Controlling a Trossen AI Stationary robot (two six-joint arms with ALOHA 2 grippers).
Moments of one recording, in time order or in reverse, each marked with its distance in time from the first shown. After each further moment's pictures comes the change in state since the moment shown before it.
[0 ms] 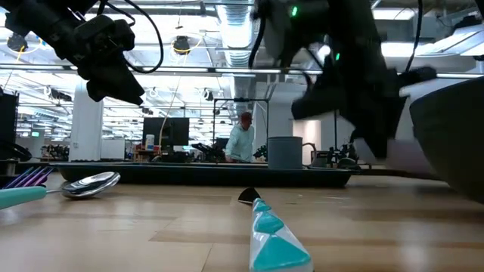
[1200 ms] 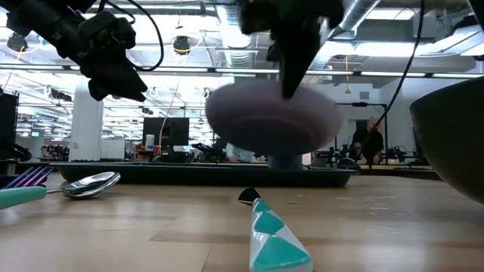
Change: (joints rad) left arm 0.000 0.000 0.000 0.028 -0.002 -0.021; right arm -0.126 -0.009 0.317 0.106 0.034 -1.510
